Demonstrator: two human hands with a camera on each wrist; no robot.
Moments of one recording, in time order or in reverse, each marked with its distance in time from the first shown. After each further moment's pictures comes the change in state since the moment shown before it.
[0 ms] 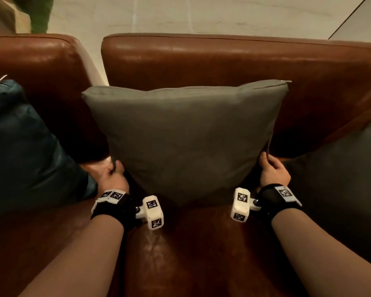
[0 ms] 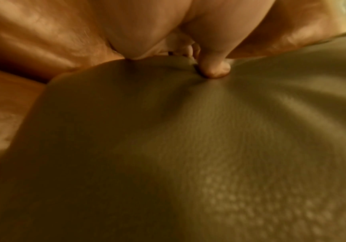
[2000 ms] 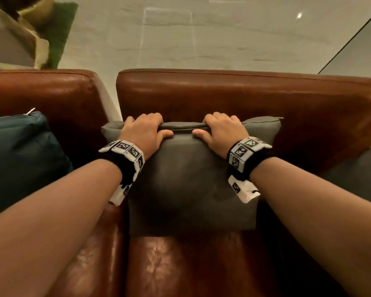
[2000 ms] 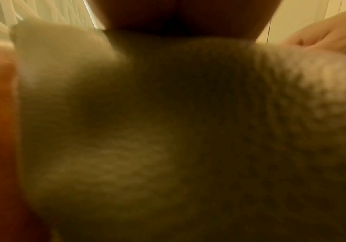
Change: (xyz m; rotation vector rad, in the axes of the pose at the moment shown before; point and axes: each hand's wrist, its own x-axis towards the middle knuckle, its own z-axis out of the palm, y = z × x) left_hand -0.040 0.198 0.051 1.171 -0.273 1.215; right_hand -0.037 -0.158 0.130 -1.269 -0.584 -1.212
